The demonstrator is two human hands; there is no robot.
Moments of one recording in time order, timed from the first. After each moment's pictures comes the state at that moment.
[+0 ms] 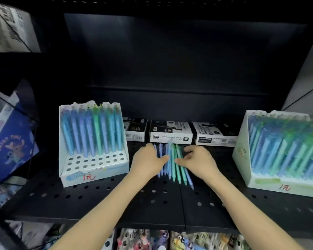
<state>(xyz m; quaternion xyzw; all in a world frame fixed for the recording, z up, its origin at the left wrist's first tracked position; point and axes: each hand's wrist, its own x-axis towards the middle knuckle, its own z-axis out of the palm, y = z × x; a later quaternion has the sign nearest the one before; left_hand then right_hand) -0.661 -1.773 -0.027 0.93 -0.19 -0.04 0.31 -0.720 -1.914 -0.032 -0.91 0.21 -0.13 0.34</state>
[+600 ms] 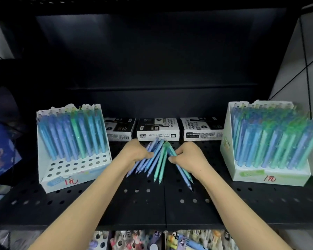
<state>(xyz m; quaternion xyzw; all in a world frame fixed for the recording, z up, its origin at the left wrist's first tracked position) -0.623 -1.795 -0.022 0.92 -0.11 -0.17 0.35 -0.726 -1.925 -0.024 -0.88 0.23 -0.08 0.40</state>
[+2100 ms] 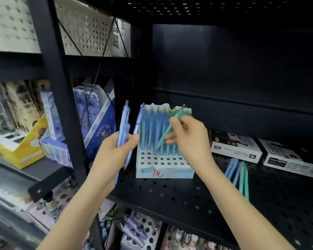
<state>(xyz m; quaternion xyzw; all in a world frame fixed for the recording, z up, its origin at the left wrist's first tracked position) -0.681 -1.566 0.015 0.74 -0.05 0.10 0.66 -0.668 -1.732 0.035 -0.78 -0.09 -0.25 0.57</state>
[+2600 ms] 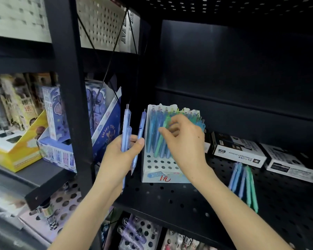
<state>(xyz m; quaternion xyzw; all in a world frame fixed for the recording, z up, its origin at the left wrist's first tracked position) -0.661 -1.559 -0.001 0.69 -0.03 0.08 0.72 -0.651 -1.699 0.030 -0.88 -0.05 -0.34 0.33</state>
